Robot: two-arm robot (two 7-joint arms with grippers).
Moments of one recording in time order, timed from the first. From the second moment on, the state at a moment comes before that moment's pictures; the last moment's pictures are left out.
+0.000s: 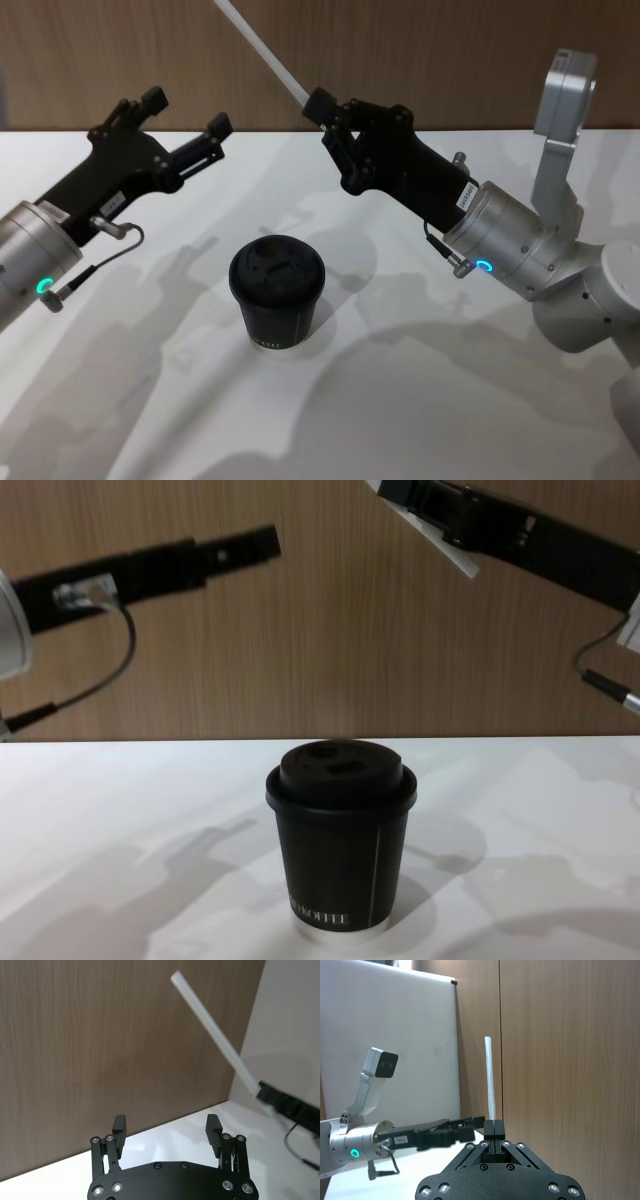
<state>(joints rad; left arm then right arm) -0.20 0.43 0.26 -1.77 -0.66 0.05 -0.37 0.36 0.35 -0.39 -1.55 0.65 -0.13 0.70</state>
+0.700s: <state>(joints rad) -0.20 0.41 0.22 -1.76 -1.01 0.14 -0.59 0.36 0.35 -0.39 -1.55 0.65 -0.13 0.70</state>
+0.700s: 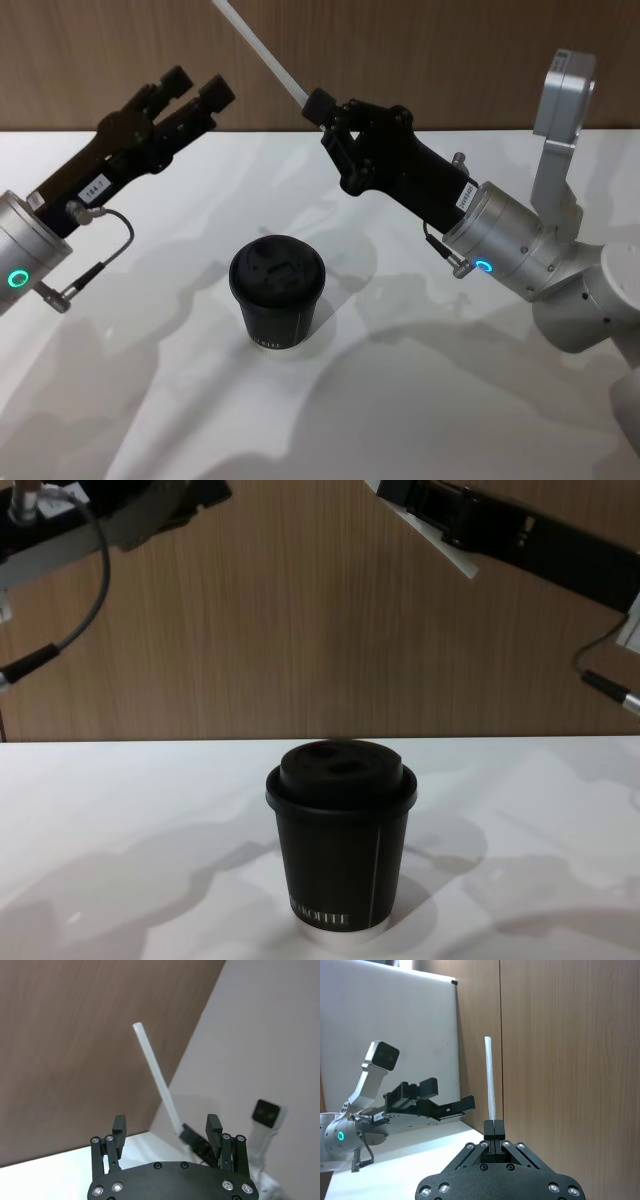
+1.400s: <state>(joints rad) -0.29 0.35 0.27 -1.67 -1.23 0.28 -0.69 0.36 0.35 -0.39 -1.55 0.65 -0.13 0.70</state>
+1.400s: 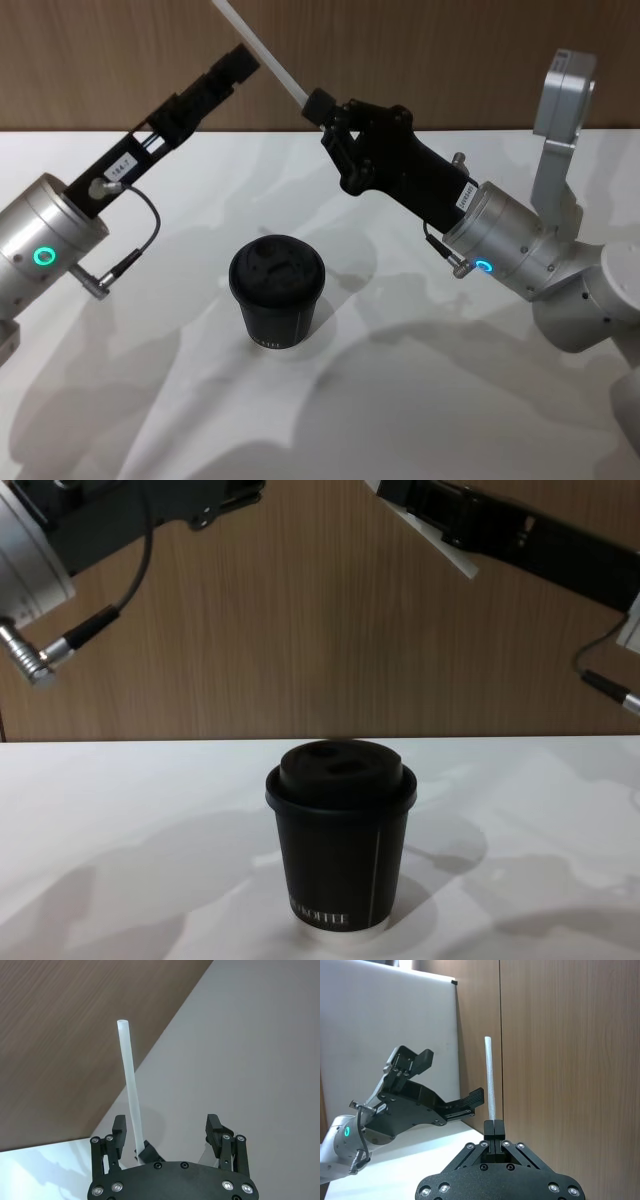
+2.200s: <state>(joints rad) -0.40 0.30 0.31 -1.56 -1.29 0.29 -0.71 0.36 0.35 -0.39 -1.55 0.65 -0.13 0.70</state>
